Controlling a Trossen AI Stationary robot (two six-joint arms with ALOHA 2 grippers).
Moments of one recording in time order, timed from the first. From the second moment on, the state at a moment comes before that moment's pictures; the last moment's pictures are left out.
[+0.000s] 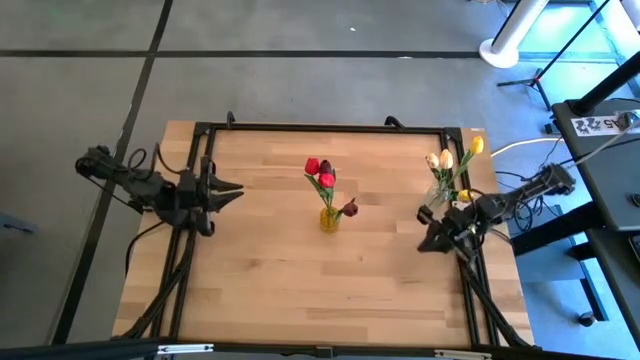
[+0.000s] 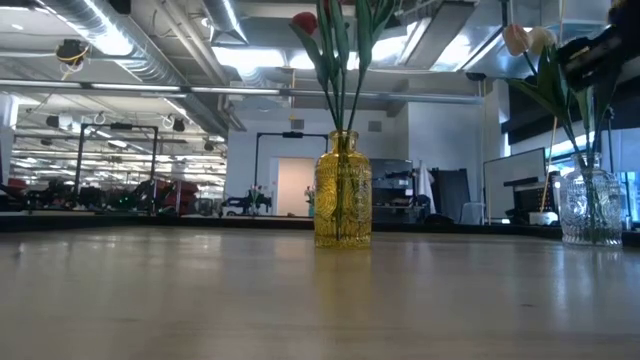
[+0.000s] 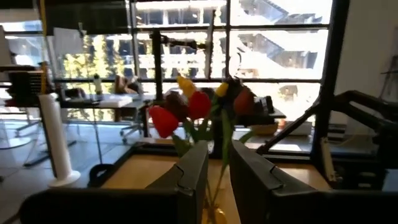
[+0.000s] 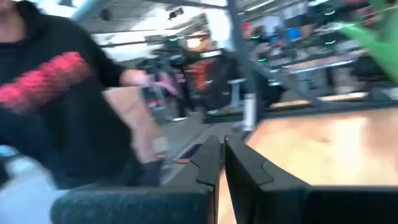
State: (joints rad) left arm -0.45 0.44 0.52 0.03 -0.61 0.05; right arm 0.46 0.26 0.08 0.33 -0.12 0.32
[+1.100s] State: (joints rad) left arm -0.17 0.24 0.01 0.26 0.05 -0.01; right arm -0.08 0.16 0.01 0.16 -0.19 0.12
